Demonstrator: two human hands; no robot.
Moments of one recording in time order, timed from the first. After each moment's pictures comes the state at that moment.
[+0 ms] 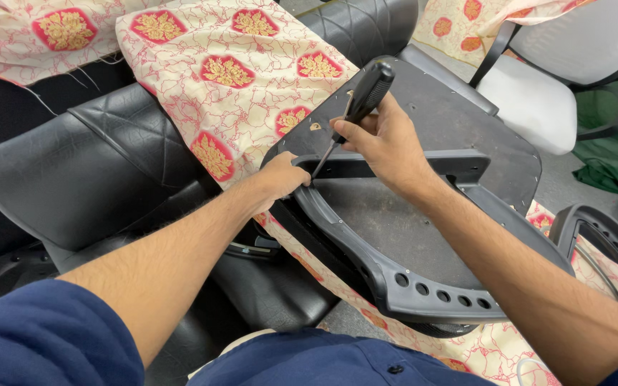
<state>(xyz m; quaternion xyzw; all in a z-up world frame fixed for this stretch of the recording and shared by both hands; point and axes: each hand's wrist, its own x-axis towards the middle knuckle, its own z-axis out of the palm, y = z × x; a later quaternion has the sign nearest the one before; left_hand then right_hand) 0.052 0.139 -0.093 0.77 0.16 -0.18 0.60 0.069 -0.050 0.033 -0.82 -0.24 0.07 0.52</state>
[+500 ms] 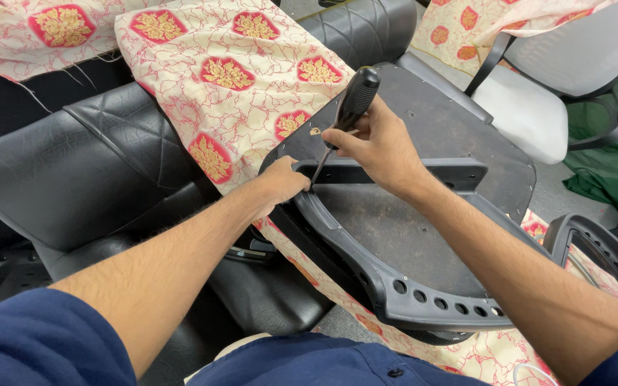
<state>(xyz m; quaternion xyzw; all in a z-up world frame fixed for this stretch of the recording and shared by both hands) 0.054 0.138 -0.094 0.77 0.16 -0.17 0.59 0.071 -0.035 0.044 -0.85 -0.26 0.08 0.46</state>
